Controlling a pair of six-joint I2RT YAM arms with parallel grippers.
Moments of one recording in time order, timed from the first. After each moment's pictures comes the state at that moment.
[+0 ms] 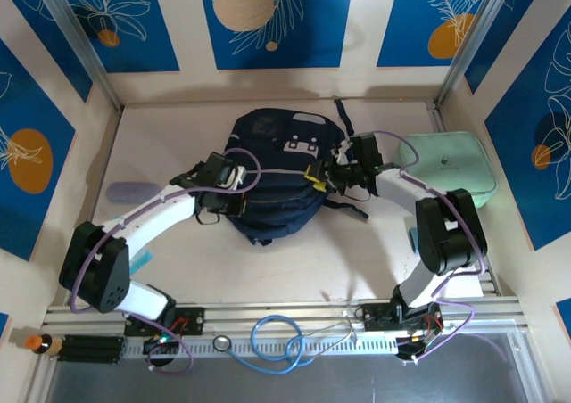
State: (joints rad) left arm -0.52 1.45 0.98 -0.61 0.13 -0.28; right arm 0.28 1.63 0.95 -0.12 -0.75 0.93
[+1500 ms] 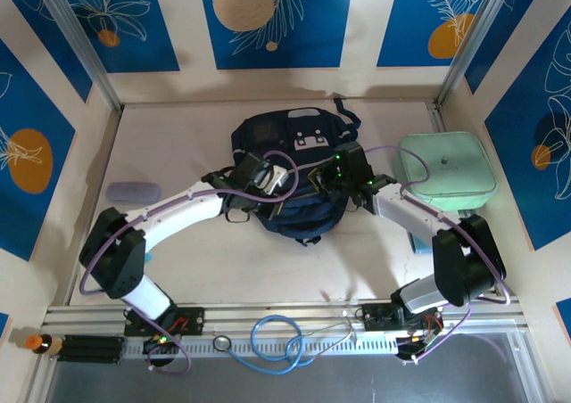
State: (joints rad) left arm -0.72 1.56 1.13 -0.56 0.17 -0.23; right arm 0.46 1.44 0.90 -0.19 -0.22 1.34
